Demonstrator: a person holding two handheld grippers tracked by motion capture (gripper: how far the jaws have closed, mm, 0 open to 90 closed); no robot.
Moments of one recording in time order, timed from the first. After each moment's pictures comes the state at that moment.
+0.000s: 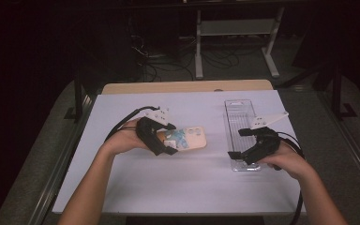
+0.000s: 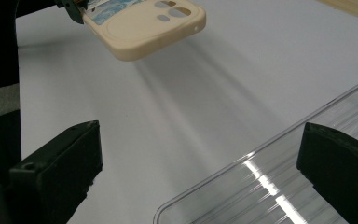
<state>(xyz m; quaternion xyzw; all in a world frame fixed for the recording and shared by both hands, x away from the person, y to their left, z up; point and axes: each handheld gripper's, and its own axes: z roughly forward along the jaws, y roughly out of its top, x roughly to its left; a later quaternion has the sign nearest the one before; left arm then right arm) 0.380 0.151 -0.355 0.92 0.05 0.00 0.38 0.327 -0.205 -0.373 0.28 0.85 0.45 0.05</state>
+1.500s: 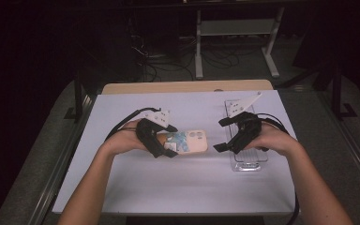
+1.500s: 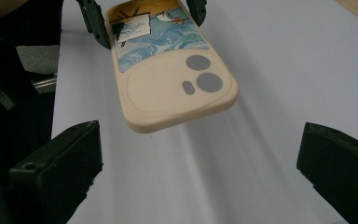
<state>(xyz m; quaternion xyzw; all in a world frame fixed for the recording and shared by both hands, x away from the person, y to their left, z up) 0.374 0.149 -0.353 0.92 0.03 -0.02 0.39 0.360 -0.157 -0.336 0.16 0.89 0.42 0.01</state>
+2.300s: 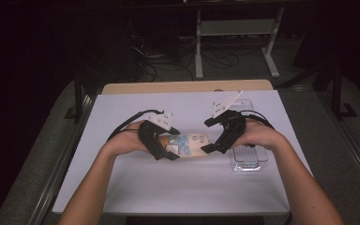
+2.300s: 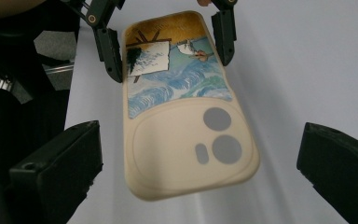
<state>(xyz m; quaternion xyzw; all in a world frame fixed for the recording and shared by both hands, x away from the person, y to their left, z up) 0.371 0.142 -0.355 0.92 0.01 -0.03 0.38 0.366 -0.118 -0.330 0.11 0.91 0.40 -0.01</state>
